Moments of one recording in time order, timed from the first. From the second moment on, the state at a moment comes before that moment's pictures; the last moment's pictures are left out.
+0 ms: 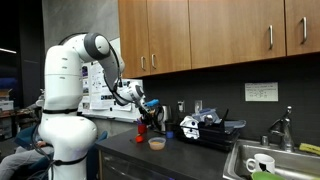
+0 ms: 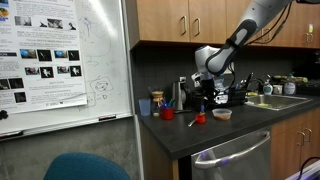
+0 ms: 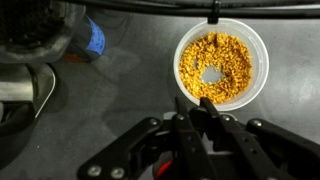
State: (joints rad) arm 0.10 0.01 0.11 -2.28 -0.52 2.33 -1.31
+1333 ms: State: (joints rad) arm 0.13 0.01 0.14 -2.26 -0.70 2.25 -1.20
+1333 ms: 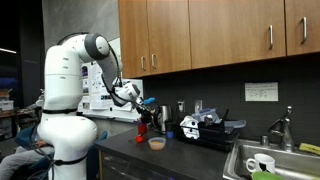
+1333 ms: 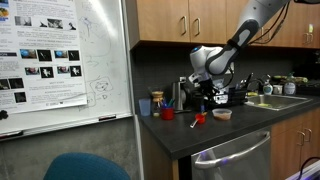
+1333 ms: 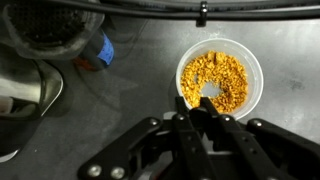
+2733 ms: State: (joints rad) arm 0.17 0.07 0.19 -2.18 -0.72 2.14 -1.13
